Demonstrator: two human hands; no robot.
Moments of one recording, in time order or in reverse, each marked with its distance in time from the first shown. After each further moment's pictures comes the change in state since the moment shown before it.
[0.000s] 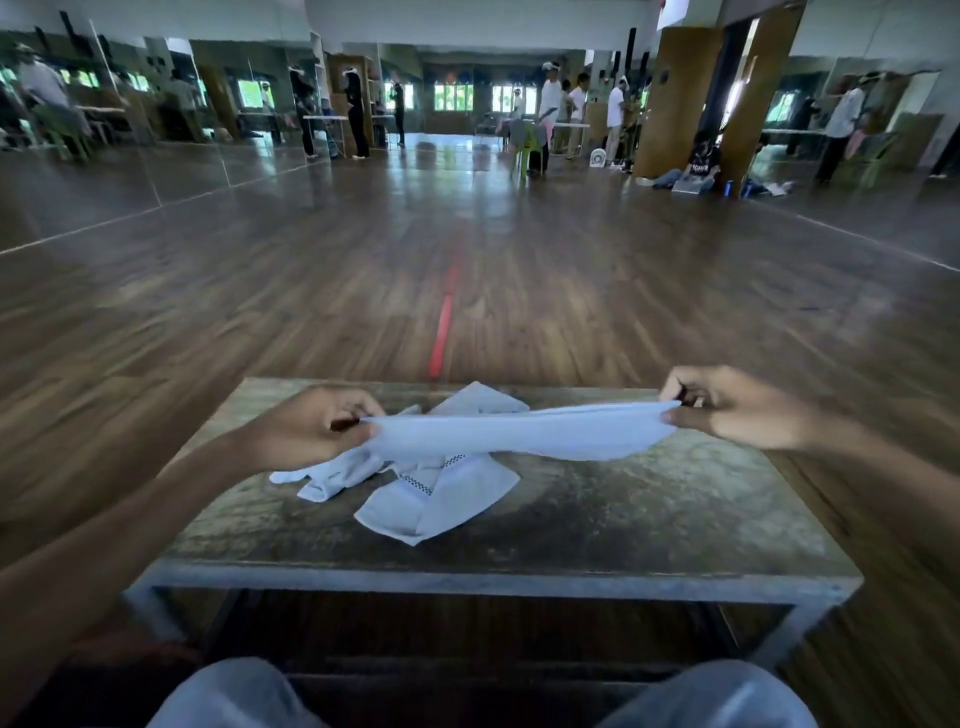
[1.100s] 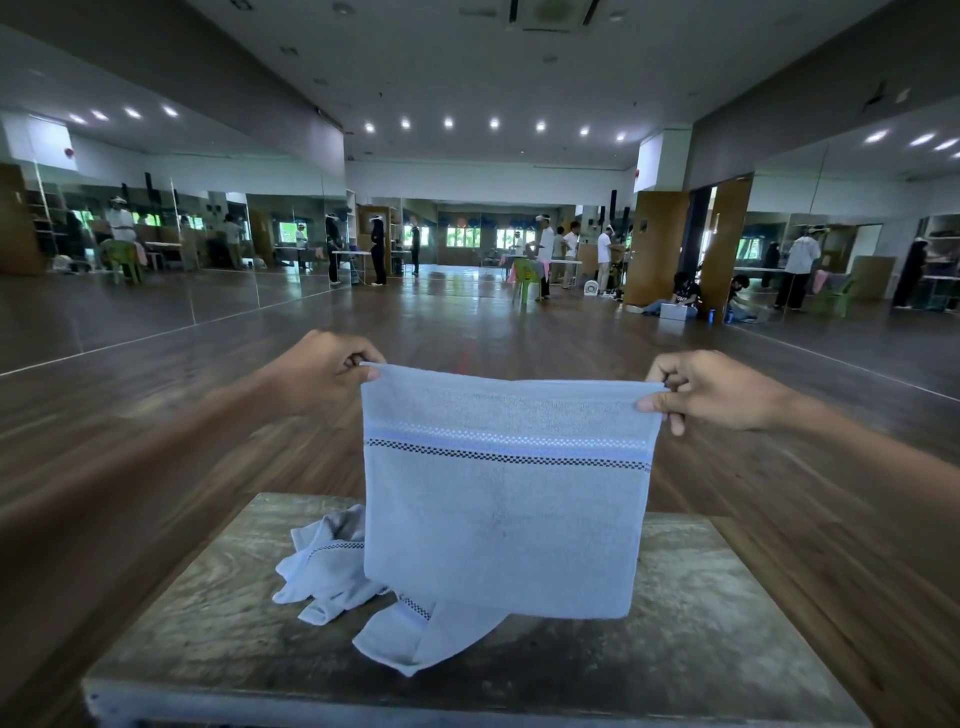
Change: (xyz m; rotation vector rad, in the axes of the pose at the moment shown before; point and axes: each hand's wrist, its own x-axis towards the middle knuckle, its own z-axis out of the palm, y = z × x) left_hand 0.021 0.118 -0.121 0.464 0.421 0.140; right_hand 0.011 -0.096 -0.107 -0.101 0.135 -0.100
